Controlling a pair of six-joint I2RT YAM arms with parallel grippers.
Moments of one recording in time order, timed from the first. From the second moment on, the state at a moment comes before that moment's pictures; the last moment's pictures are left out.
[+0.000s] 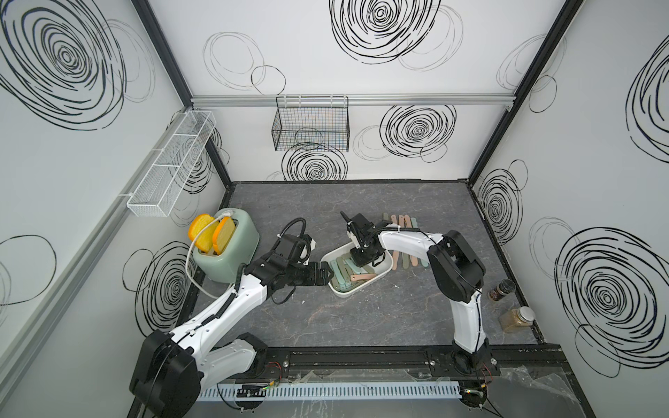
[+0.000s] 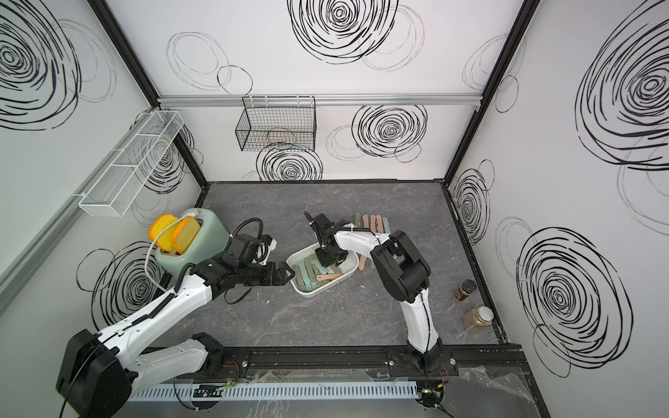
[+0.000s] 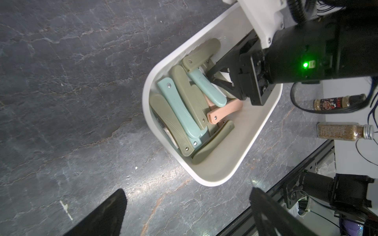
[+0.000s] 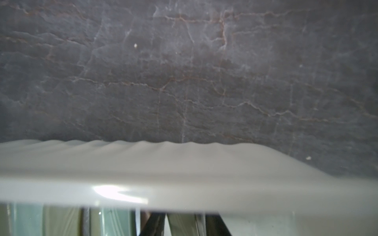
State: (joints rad) left arm -0.46 1.12 0.75 -0.58 0.32 -0.50; right arm 0.73 2.06 1.45 -0.71 0.00 0.23
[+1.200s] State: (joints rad) left arm -0.48 1.29 0.85 -0.52 0.34 -0.50; right arm 0.70 1.95 1.50 -0.81 0.03 0.27
